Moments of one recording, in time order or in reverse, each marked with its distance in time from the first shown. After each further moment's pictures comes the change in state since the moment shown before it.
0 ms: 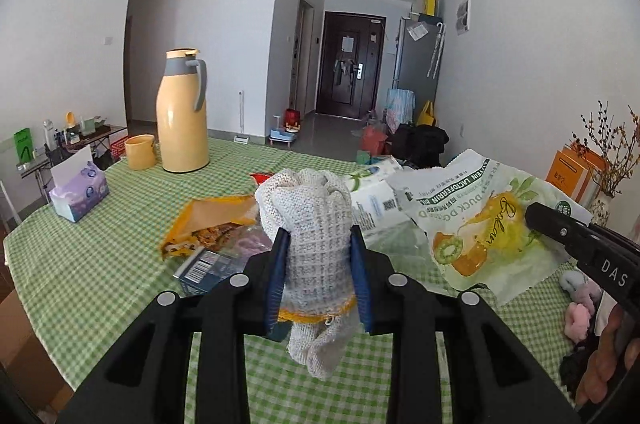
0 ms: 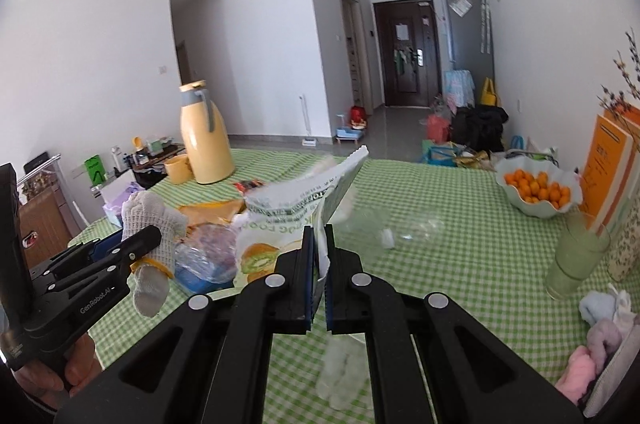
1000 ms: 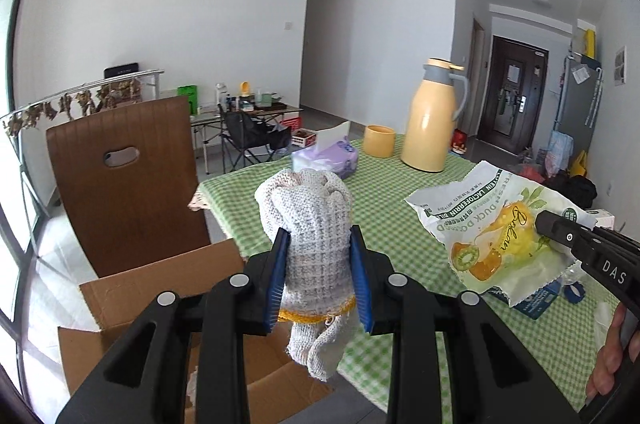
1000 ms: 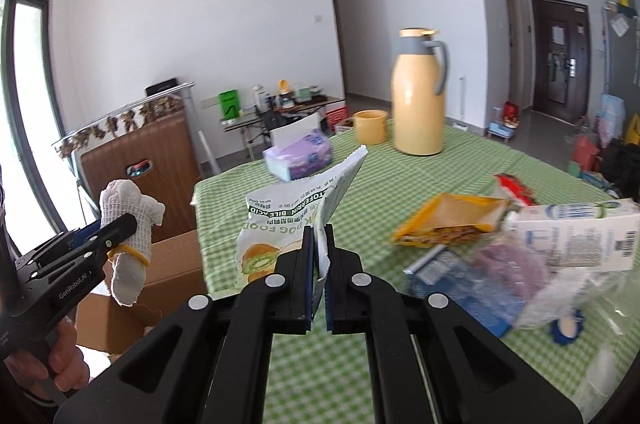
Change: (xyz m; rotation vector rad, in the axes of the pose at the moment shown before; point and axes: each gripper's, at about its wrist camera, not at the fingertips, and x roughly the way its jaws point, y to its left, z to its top) left arm -0.145 0.255 -0.049 -0.257 -0.017 0.577; right arm 0.092 0.272 -0.031 -0.254 0.155 0.507
